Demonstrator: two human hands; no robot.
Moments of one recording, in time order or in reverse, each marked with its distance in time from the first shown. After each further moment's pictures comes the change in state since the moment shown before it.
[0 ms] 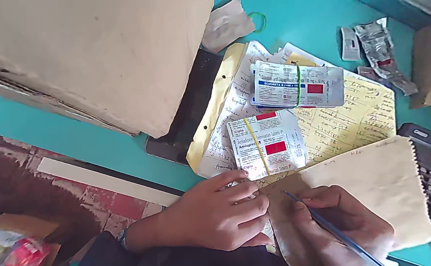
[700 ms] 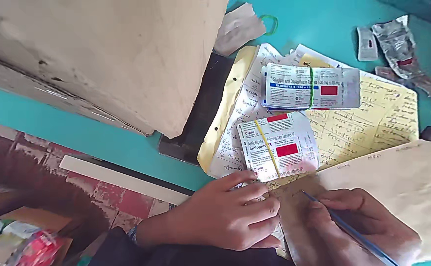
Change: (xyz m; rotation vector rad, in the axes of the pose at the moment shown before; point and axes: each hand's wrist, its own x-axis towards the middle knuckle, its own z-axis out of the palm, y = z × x) left_hand 0.001 0.000 -0.001 0.001 -0.001 0.002; right_hand 0.000 -0.005 0.000 0.017 0.052 0.085
